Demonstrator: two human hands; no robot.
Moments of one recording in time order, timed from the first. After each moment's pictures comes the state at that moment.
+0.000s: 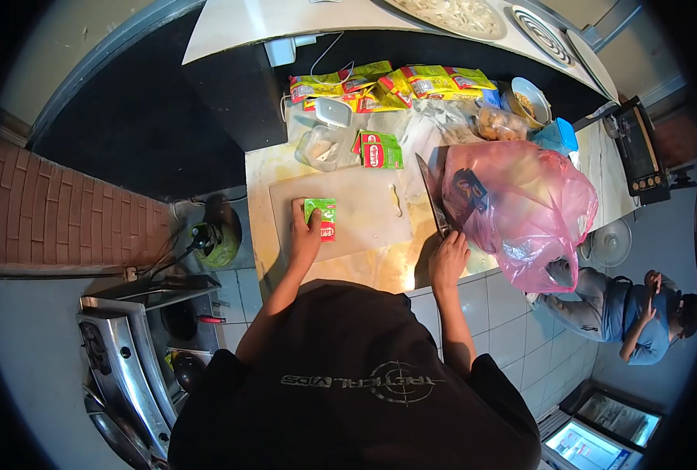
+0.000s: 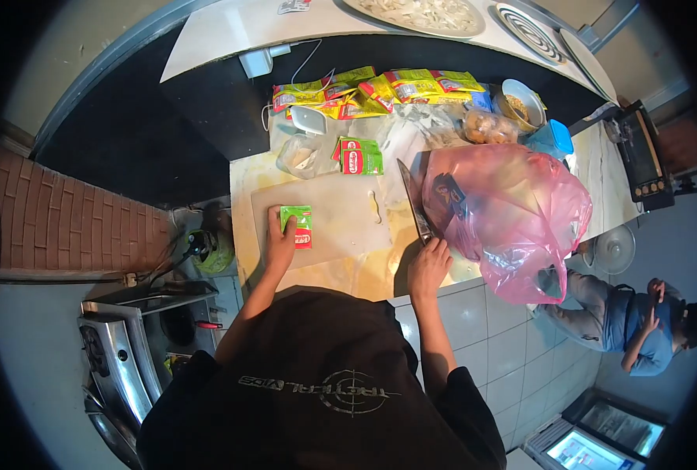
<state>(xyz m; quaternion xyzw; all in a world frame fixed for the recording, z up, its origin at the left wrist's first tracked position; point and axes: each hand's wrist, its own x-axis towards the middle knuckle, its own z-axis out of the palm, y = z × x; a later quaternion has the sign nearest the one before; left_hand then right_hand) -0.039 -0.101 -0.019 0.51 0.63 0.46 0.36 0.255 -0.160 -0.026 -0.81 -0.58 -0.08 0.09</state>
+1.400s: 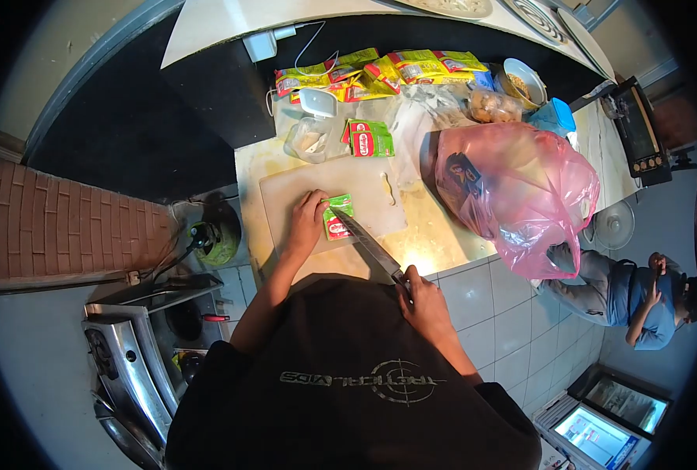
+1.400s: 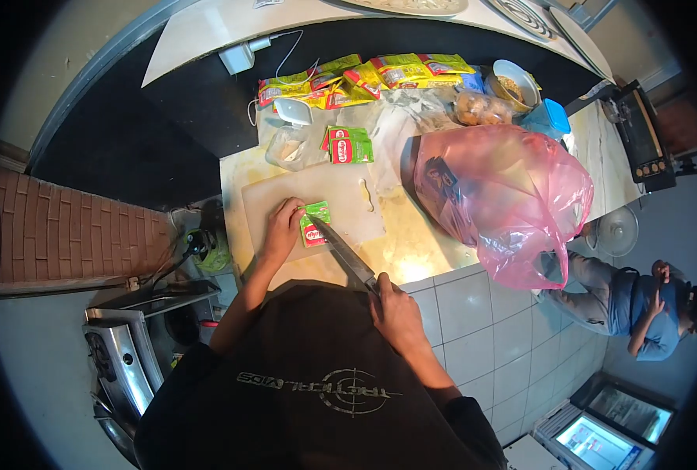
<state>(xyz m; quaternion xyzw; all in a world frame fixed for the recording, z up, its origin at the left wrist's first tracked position) -0.033 -0.080 -0.025 0.70 0.51 0.42 0.27 0.203 -0.239 0.092 -0.67 -0.66 0.32 0.09</state>
